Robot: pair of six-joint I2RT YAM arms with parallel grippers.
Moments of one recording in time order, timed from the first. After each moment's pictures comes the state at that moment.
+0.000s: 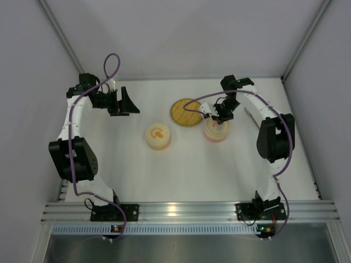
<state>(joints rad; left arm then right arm) 0.15 1.71 1.60 -1.00 0.92 0.11 0.30 1.99 1.77 -1.24 -0.43 -1.60</state>
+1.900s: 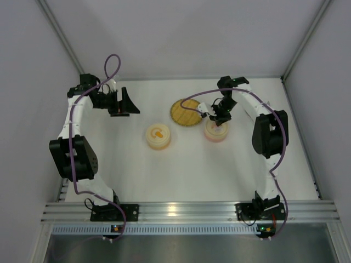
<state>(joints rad) 0.15 1.73 1.60 -1.00 0.92 0.11 0.31 2.09 1.85 -1.30 -0.43 -1.57</state>
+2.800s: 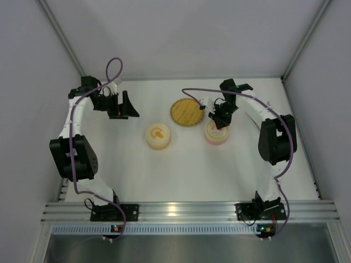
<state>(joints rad) 0.15 1.73 1.58 -1.00 0.87 0.15 0.31 1.96 1.64 -1.07 -0.40 -1.03</state>
